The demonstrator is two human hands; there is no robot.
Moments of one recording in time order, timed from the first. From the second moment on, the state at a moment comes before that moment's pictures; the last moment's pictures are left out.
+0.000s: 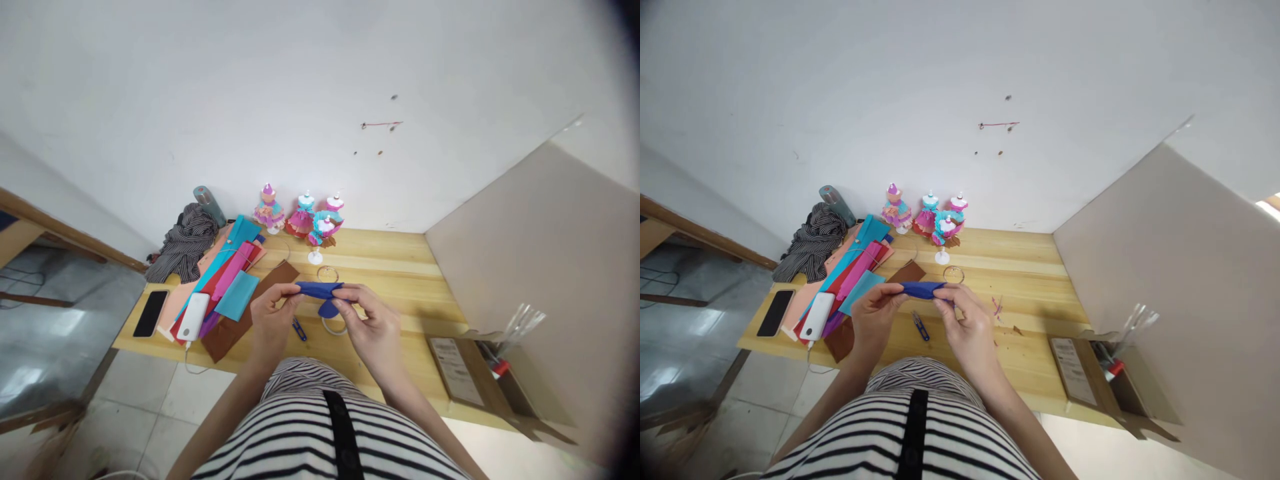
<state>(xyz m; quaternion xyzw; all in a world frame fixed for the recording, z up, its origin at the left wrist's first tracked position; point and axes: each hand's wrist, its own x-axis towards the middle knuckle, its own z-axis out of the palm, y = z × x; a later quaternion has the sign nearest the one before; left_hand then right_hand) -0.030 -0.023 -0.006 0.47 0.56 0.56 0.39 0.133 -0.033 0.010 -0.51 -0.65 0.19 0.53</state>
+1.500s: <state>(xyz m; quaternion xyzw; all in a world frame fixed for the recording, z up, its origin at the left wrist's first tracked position) -0.031 -0.027 -0.006 0.58 0.50 0.58 0.27 0.132 -0.032 0.007 -0.49 -0.69 0.14 0.52</state>
